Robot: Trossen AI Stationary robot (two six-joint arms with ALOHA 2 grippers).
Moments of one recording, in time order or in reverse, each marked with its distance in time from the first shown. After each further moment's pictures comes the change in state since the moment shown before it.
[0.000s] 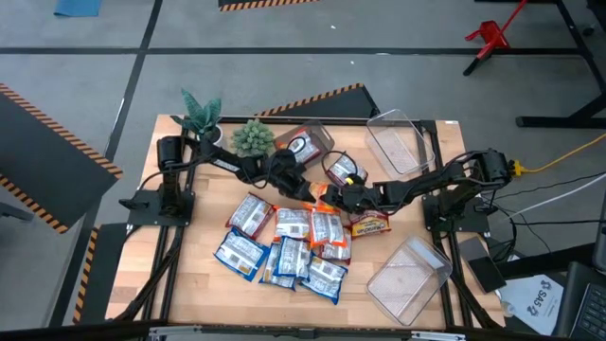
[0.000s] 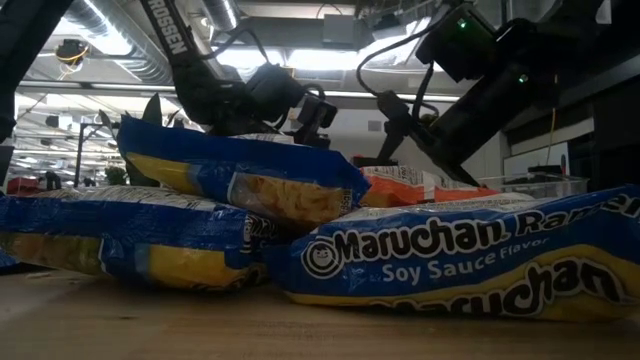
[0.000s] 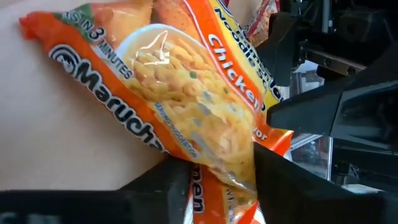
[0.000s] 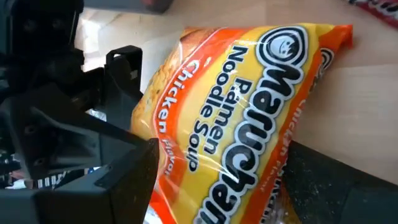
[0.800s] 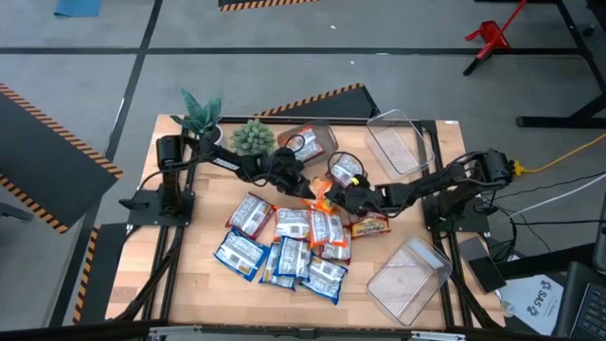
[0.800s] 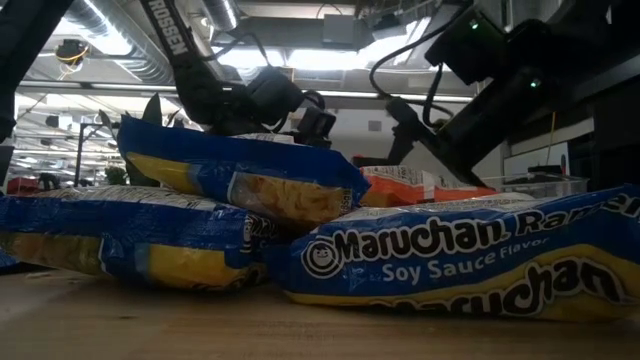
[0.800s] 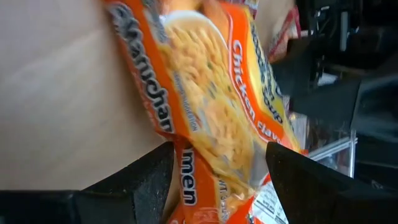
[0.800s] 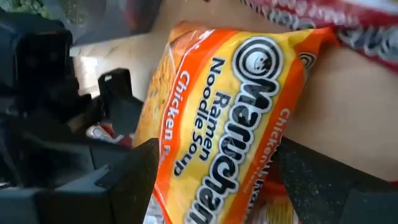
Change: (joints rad) left arm 0.023 -0.002 0.002 -0.055 -0.066 0.033; right arm 0.010 -0.004 -0.039 0.003 0.104 0.133
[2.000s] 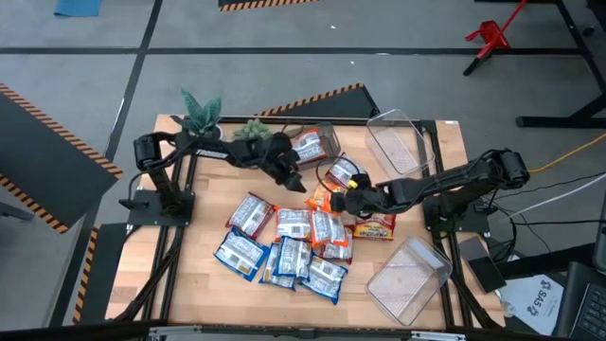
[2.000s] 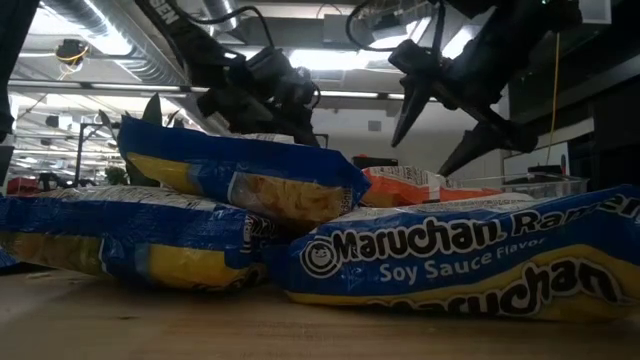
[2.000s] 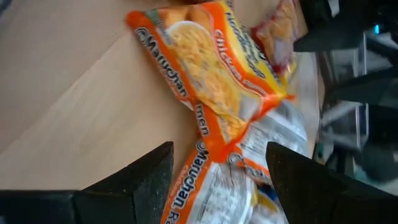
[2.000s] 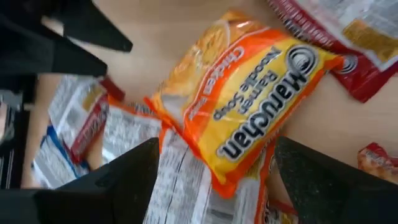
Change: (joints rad) left arm 0.078 -0.180 0.067 -0.395 0.062 0.314; right arm 0.094 -0.147 0.257 -0.607 -0.010 -0.222
